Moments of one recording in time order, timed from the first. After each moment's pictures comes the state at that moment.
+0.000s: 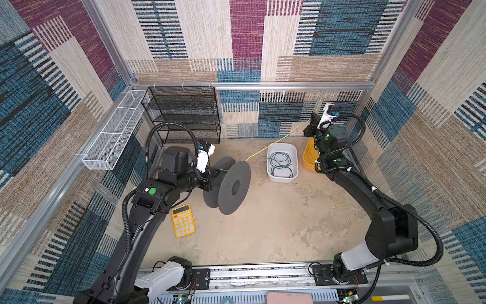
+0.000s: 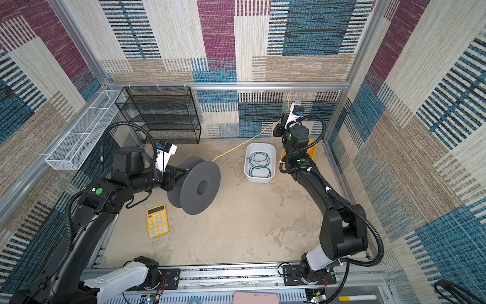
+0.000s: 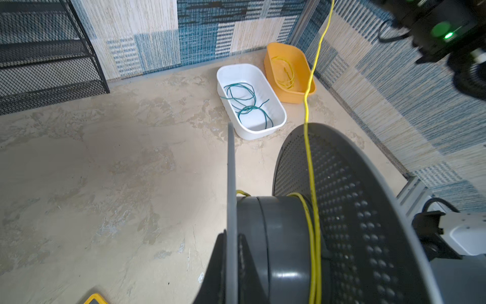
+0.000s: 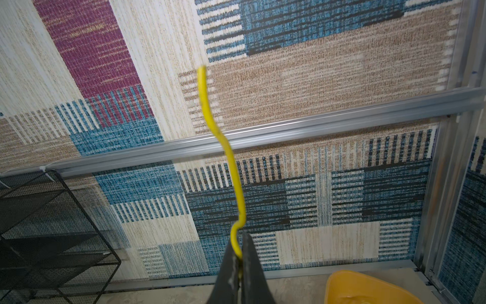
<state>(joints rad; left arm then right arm) -0.32 1.09 1.43 -0.93 0.32 -0.04 0.20 1.54 1.25 0.43 0.17 0.18</state>
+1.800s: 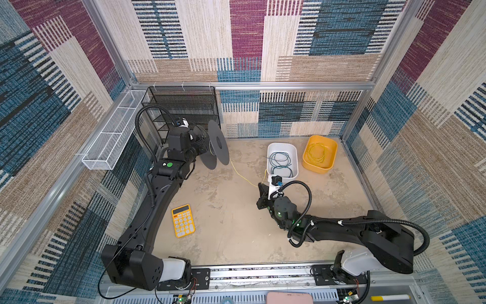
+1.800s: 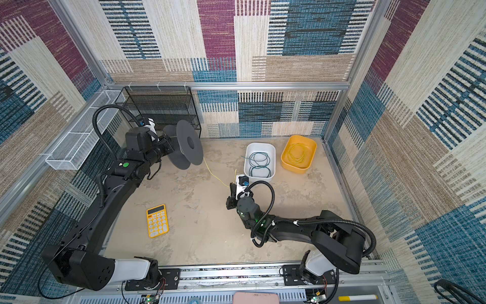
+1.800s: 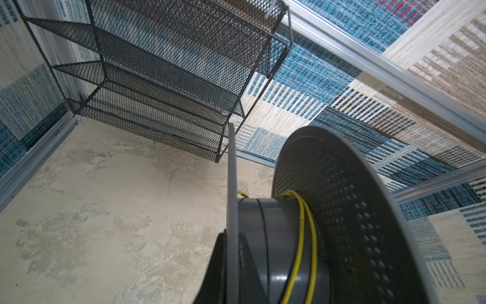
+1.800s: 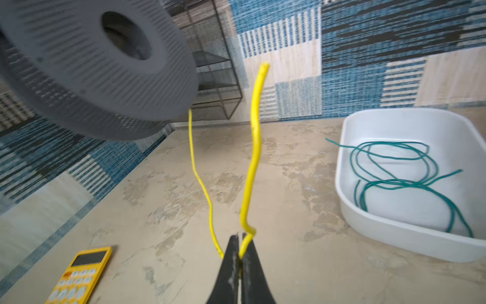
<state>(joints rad) -0.19 1.35 1.40 -0.43 -0.11 -0.47 1.04 1.46 0.61 0.70 0.59 0.35</state>
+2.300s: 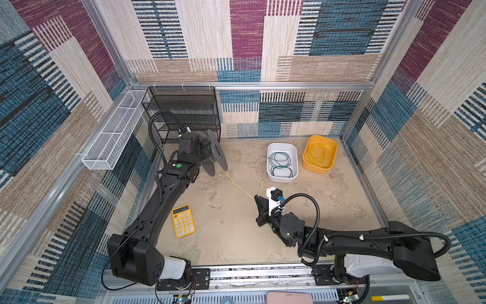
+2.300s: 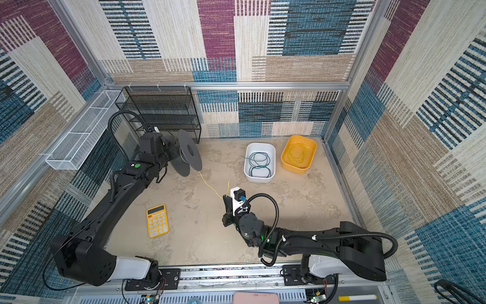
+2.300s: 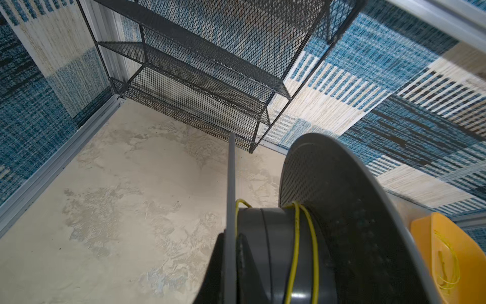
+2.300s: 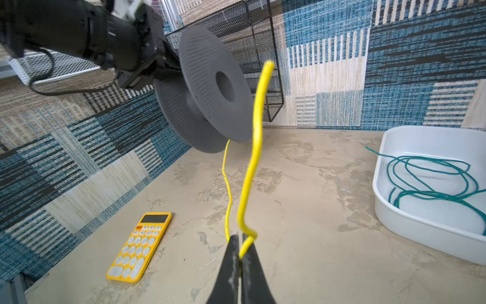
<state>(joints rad) -0.25 1.41 1.34 -0.42 -0.31 -0.49 1.25 1.25 0.55 0.61 0.67 0.30</state>
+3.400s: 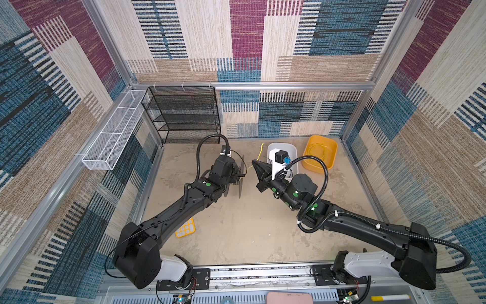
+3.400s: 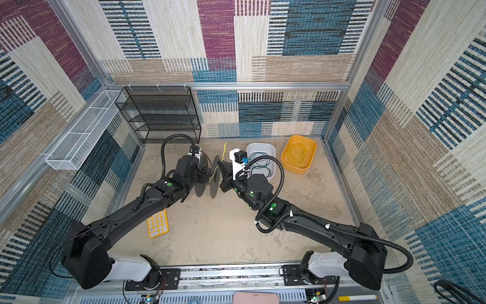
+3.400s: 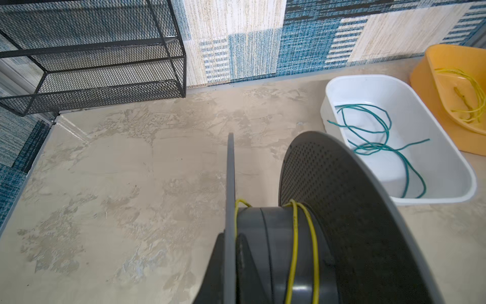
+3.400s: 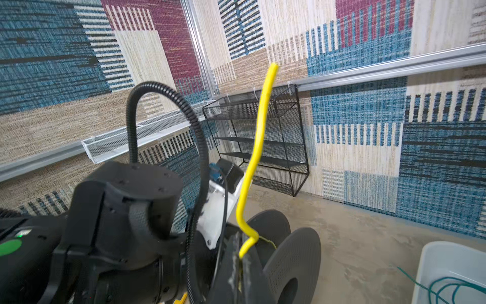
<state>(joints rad) -0.59 1.38 1.06 -0.25 -0.41 -0.20 0.92 1.27 0.95 0.44 0.22 0.22</state>
